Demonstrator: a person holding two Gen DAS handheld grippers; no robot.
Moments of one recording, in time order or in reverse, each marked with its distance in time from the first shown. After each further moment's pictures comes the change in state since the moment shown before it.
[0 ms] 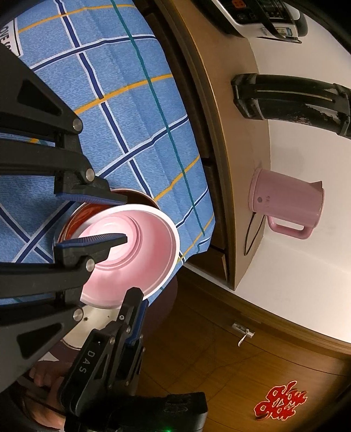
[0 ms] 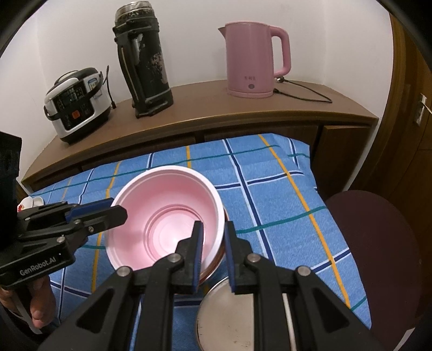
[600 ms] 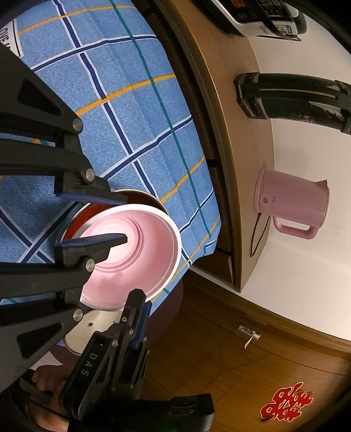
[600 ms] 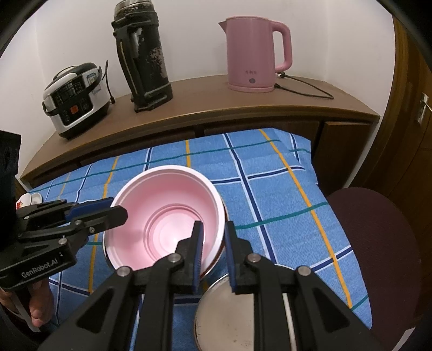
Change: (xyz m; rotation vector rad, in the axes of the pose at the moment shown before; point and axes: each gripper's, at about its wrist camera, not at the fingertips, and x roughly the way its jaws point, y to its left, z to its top) left arm 0.004 0.001 -0.001 0.017 0.022 0.014; right arm 0.004 -0.001 -0.001 -0.005 0.021 -0.001
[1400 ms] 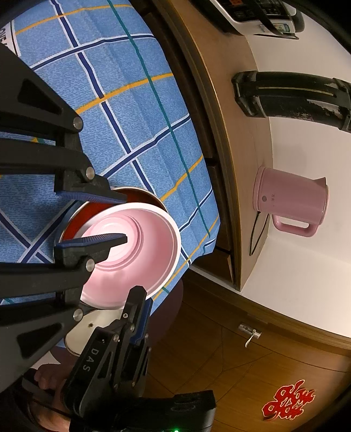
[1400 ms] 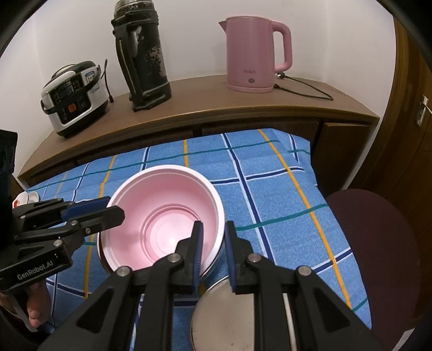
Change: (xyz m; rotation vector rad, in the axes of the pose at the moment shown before) left arm -0.001 -0.001 0.000 0.011 -0.007 -0.002; right arm 0.004 0.001 0.000 -0.010 -0.002 -0.009
